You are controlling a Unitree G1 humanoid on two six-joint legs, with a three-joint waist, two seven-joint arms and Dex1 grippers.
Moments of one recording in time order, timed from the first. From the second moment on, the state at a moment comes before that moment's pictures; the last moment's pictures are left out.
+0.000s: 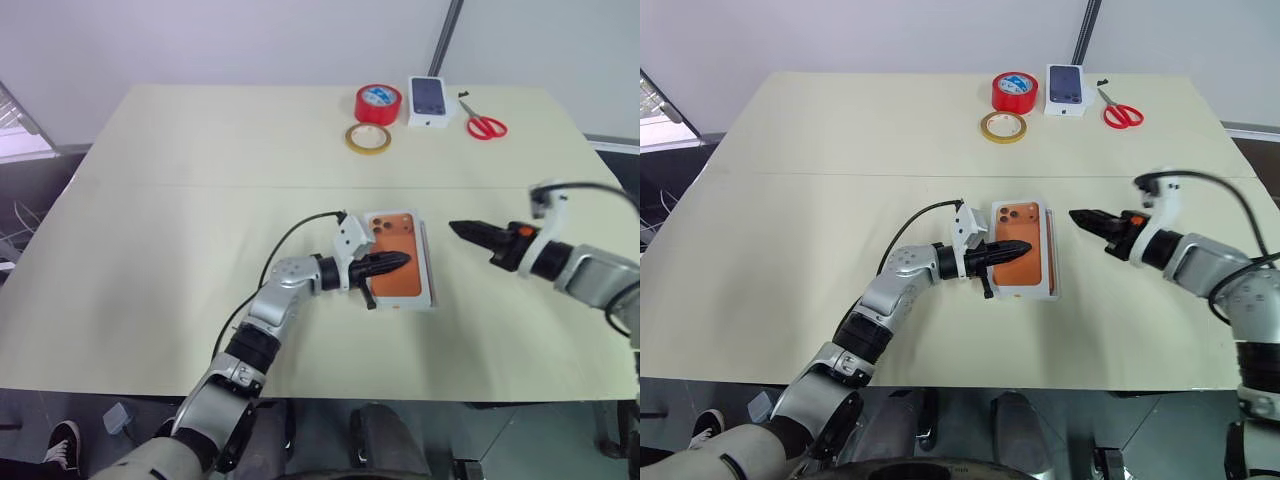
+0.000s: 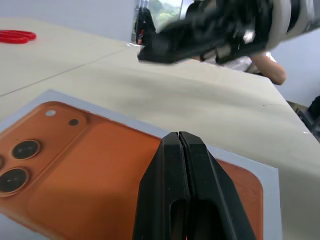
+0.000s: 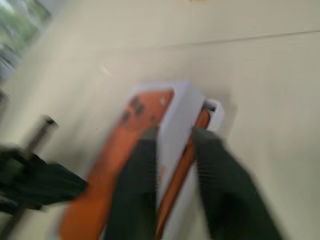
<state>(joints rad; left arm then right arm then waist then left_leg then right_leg) -0.60 0.01 -0.27 0.41 -0.23 0.10 -0.90 -0.29 -0.87 -0.16 -0.08 1.04 0.79 0.41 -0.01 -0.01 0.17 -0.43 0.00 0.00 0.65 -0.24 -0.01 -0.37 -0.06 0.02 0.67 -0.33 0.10</state>
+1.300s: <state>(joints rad) -0.71 0.06 -0.25 0.54 -0.10 0.14 -0.86 -0.20 -0.80 -0.03 -0.12 0.28 0.49 0.63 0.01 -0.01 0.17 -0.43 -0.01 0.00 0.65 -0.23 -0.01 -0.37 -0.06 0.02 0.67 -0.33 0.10</state>
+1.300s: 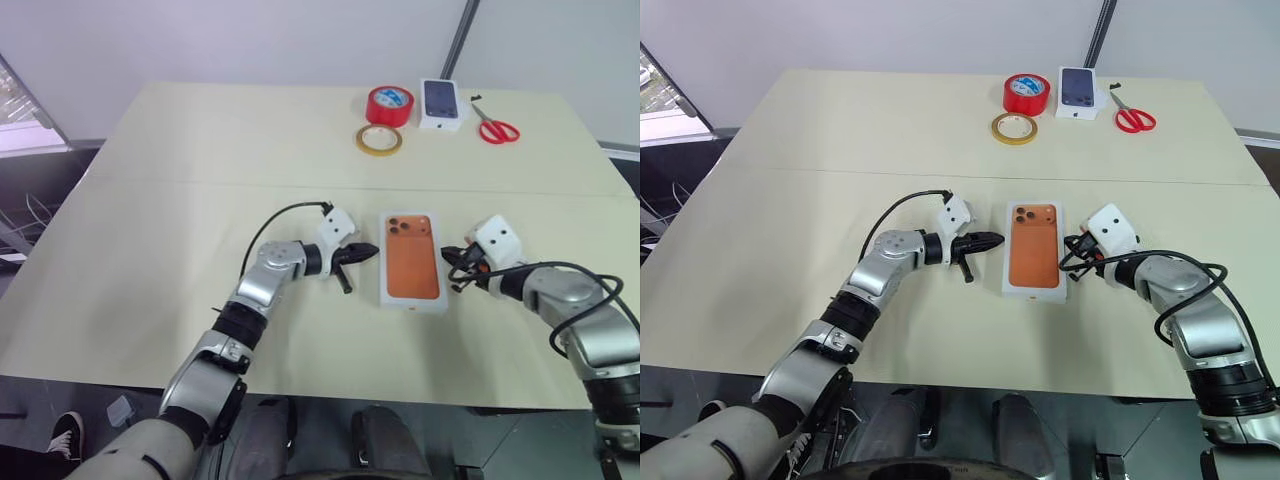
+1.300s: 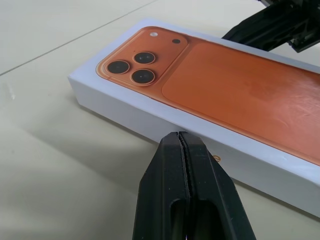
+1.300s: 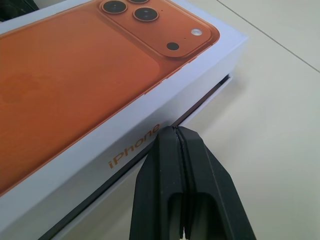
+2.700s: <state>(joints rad) -0.92 -0.06 -0.20 0.88 -0.06 0.08 -0.84 -0.15 -0.73 -0.03 -0.22 0.26 0.48 0.79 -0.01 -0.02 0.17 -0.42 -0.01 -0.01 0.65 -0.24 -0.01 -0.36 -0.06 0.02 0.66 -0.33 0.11</state>
